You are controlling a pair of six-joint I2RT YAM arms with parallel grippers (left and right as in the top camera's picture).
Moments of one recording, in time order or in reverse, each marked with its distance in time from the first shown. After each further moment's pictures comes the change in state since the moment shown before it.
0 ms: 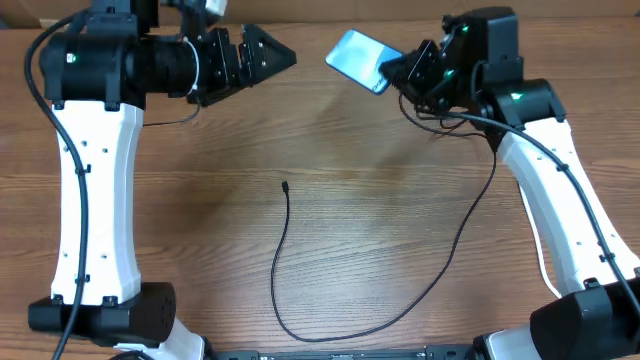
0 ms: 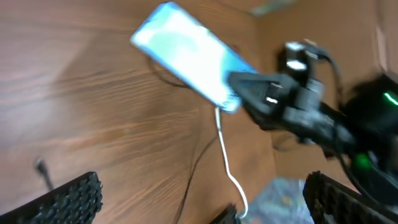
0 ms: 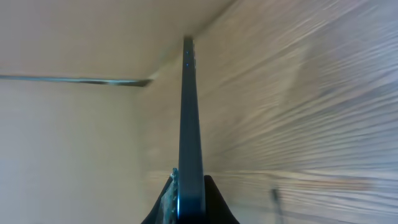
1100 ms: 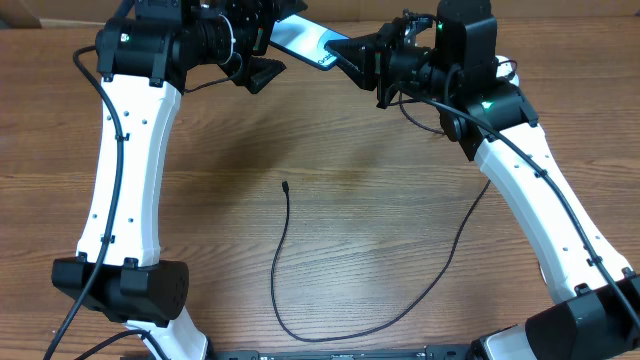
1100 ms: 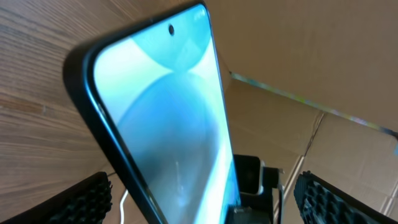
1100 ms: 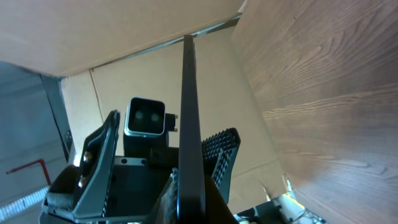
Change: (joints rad) left arm -0.082 0.103 -0.004 0.289 -0.083 -0.856; right arm 0.118 0.000 0.000 0.343 -0.232 0.699
